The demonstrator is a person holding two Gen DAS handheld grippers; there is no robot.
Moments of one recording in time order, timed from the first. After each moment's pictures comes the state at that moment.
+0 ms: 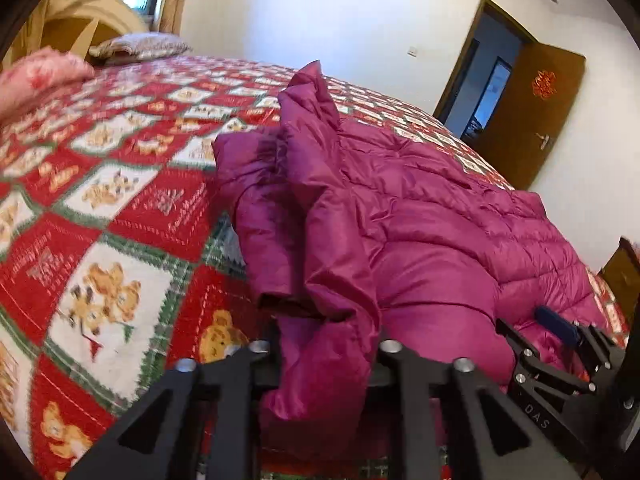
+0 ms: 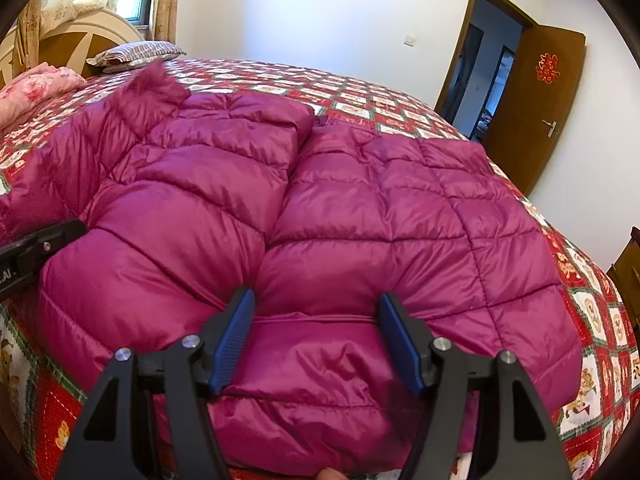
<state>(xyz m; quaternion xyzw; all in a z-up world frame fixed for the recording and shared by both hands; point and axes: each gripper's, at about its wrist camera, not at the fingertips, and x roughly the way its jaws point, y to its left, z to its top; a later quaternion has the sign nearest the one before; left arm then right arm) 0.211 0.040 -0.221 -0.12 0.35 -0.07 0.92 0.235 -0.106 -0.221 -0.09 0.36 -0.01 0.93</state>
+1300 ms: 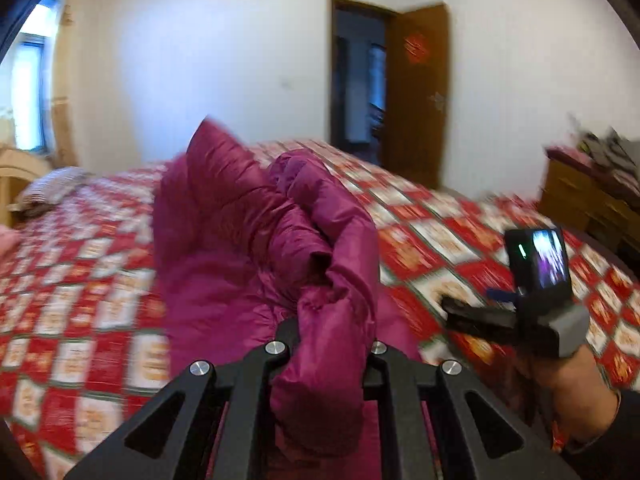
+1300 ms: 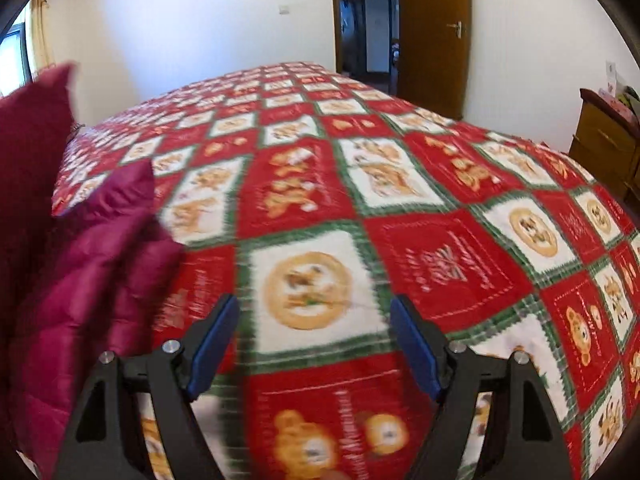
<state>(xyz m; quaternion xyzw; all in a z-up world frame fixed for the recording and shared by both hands) 0.172 -0.095 -0.121 0.06 0.27 -0.23 0.93 0.226 -0.293 -0.209 0.10 0.39 -0.13 0.91</state>
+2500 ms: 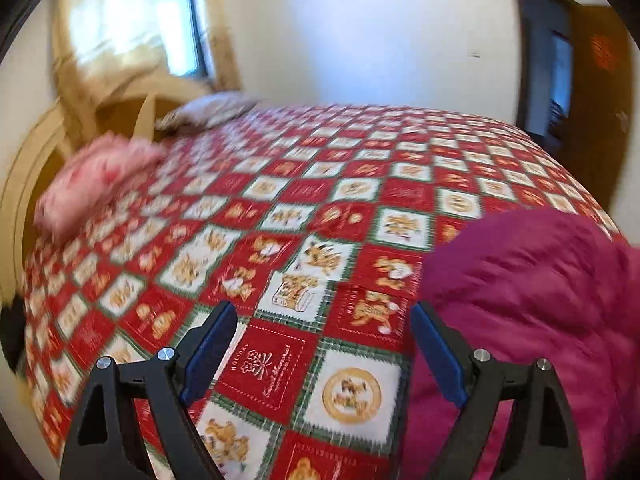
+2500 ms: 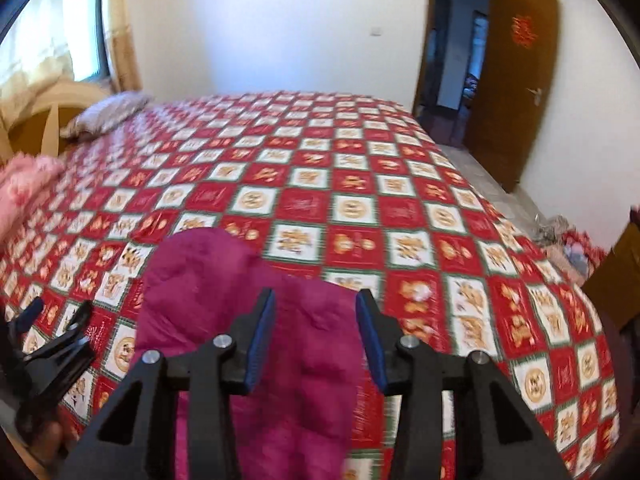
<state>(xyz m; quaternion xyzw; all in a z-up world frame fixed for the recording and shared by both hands) 0.308 0.036 -0.125 -0.01 0.34 0.12 0.93 0.317 -0.155 -0.052 -0.01 0.39 -0.02 0.92</state>
